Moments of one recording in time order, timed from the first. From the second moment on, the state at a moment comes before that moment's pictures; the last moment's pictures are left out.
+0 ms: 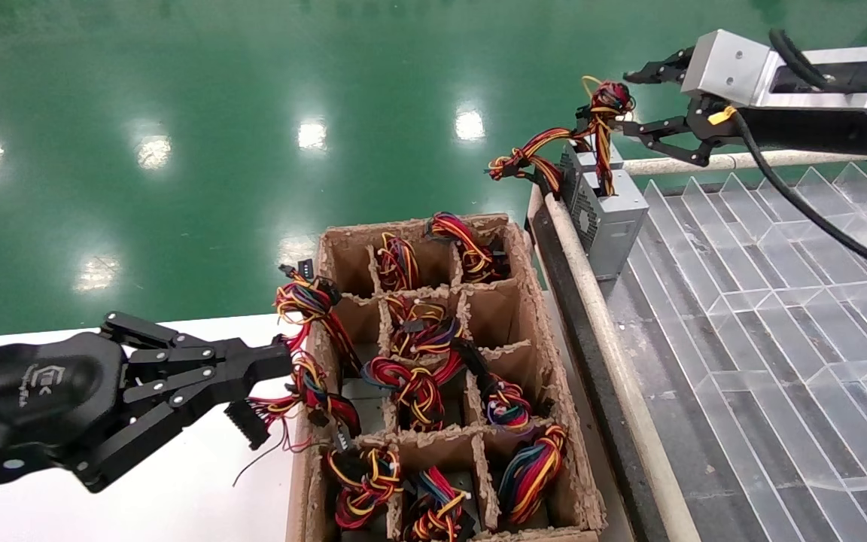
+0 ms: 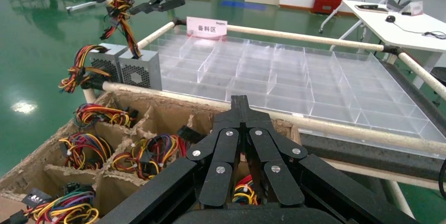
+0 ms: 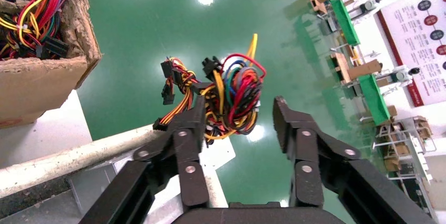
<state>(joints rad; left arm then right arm) -1.08 0.53 0.42 -1.20 0.60 1.38 -0.10 2.00 -1.00 -0.42 0.10 -1.57 -1.18 -0.77</state>
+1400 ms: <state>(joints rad) -1.08 0.53 0.42 -1.20 0.60 1.38 -0.10 1.73 -0.83 -0.28 0.30 -1.21 -1.49 -0.54</state>
